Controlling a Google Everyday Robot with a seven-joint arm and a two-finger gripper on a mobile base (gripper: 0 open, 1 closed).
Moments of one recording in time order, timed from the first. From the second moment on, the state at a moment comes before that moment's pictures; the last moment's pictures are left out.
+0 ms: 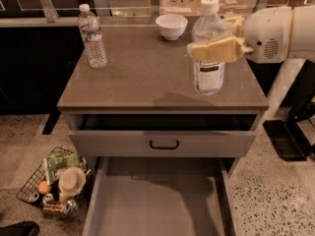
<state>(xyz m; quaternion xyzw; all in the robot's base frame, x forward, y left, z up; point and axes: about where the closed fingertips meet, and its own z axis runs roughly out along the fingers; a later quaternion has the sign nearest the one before) 0.537 -0.104 1.009 -0.45 0.66 0.29 0.53</state>
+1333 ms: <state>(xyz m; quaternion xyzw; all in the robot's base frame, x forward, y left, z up) 0.657 -0.220 0.977 -0.35 0.67 0.30 0.58</state>
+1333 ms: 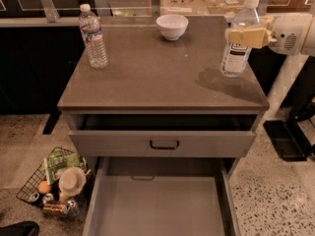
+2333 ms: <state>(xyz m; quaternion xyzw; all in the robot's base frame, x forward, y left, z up) 0.675 -0.242 0.918 -0.32 0.69 0.31 0.57</state>
